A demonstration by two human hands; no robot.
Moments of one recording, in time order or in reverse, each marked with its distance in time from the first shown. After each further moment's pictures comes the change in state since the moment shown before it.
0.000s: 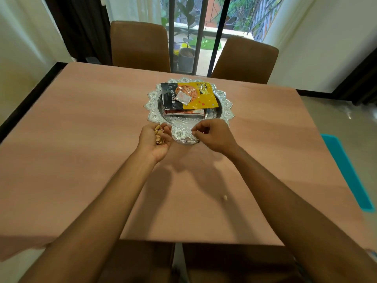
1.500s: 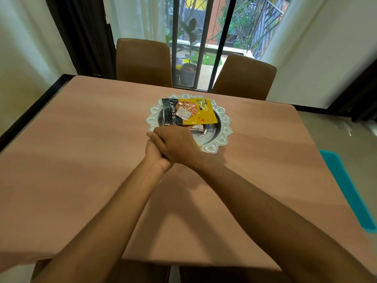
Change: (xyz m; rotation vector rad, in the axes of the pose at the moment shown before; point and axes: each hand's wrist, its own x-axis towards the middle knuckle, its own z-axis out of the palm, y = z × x) left_hand 0.005 -0.023 0.016 -0.125 -0.193 0.146; right_hand 0.036 -0.085 0.053 -0.221 0.134 -0.443
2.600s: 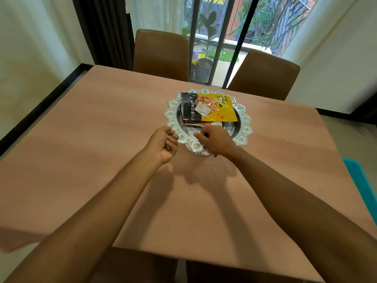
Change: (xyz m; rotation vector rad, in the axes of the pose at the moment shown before) left_hand 0.025 0.059 -0.022 0.387 0.243 -0.217; right_hand -0.014 0.090 0.011 0.028 -0.323 0.359
